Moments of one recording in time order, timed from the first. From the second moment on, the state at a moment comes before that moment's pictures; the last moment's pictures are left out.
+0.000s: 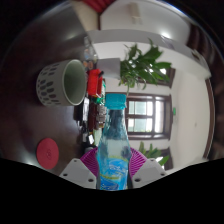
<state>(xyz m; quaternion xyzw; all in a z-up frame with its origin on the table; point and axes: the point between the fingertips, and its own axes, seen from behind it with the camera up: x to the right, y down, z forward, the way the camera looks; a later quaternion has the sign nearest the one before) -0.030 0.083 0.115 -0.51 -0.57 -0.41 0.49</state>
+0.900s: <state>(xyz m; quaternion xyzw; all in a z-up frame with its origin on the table) -0.045 0.084 0.155 -0.63 -0.43 -0.26 0.59</state>
